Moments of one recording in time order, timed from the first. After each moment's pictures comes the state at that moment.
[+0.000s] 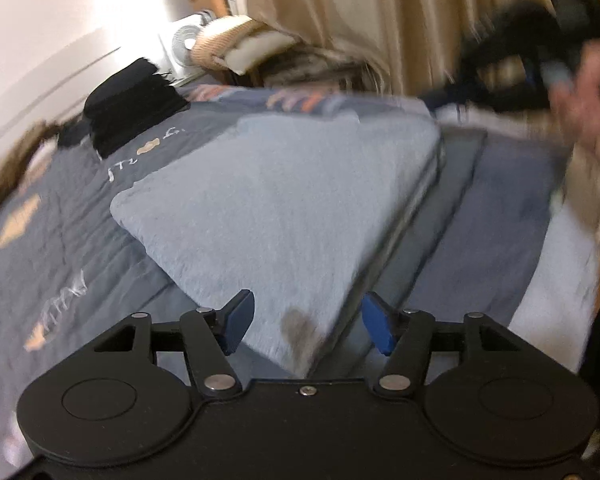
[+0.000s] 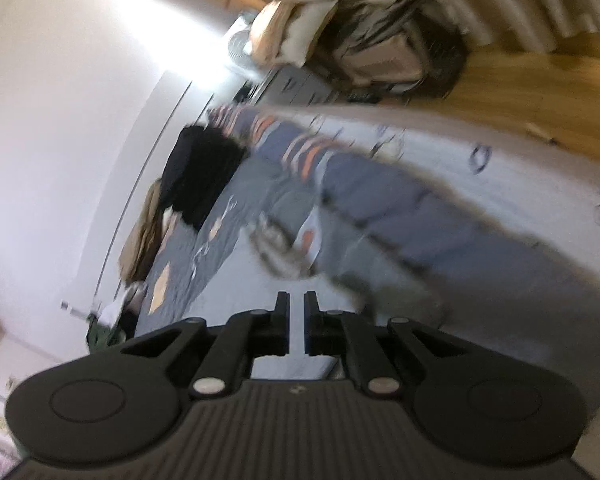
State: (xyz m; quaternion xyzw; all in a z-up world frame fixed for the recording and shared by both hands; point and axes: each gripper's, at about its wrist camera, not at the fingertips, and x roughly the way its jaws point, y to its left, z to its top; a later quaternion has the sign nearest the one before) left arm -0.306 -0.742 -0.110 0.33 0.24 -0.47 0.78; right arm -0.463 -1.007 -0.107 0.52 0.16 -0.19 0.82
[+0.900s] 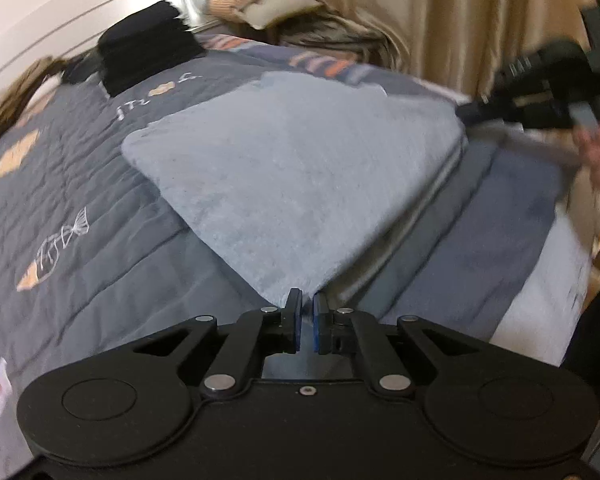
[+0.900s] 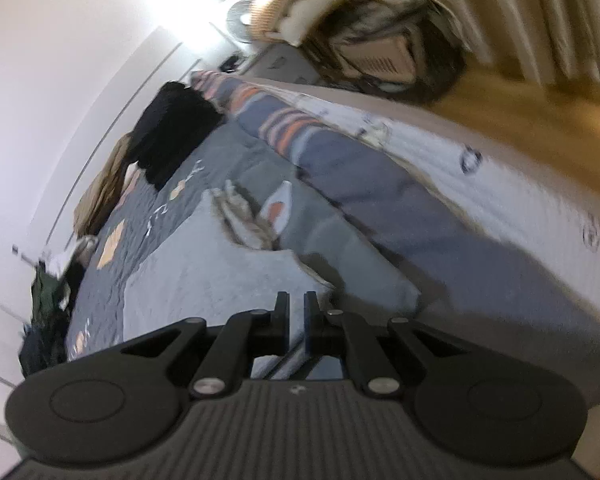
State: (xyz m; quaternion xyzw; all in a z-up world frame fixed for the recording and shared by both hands) left arm -0.273 -0.718 -0.089 0.26 0.34 -0.45 0.78; right arm -0.452 -0.997 -0.100 0.42 0.23 -0.23 0.85
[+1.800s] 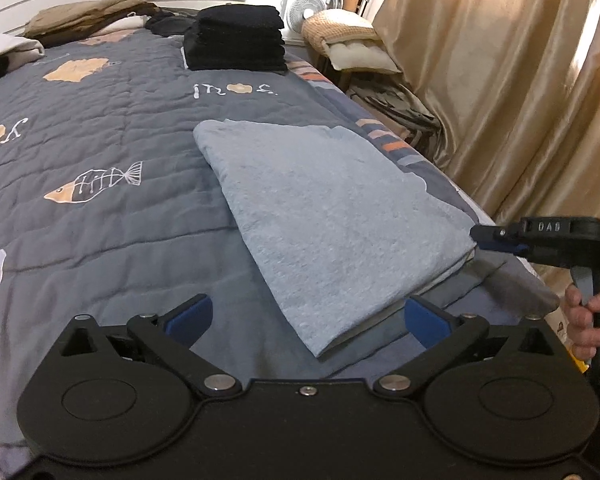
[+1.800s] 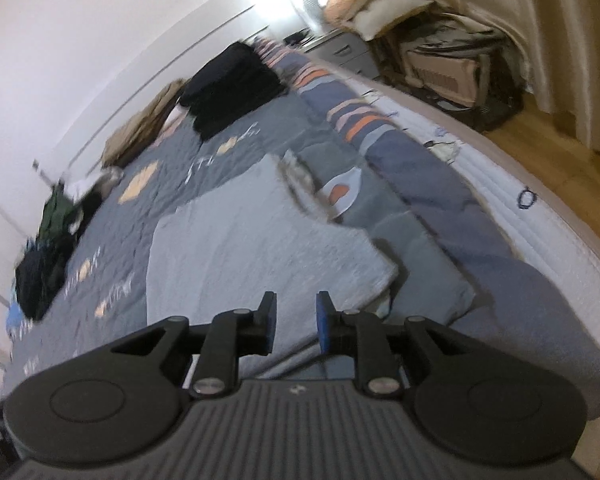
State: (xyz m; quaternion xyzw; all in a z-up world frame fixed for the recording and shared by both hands) left arm -0.257 -0.672 -0.051 0.07 0.38 -0.40 0.83; right arm -0.438 -0.957 -0.073 0.33 0.28 -0.16 0.89
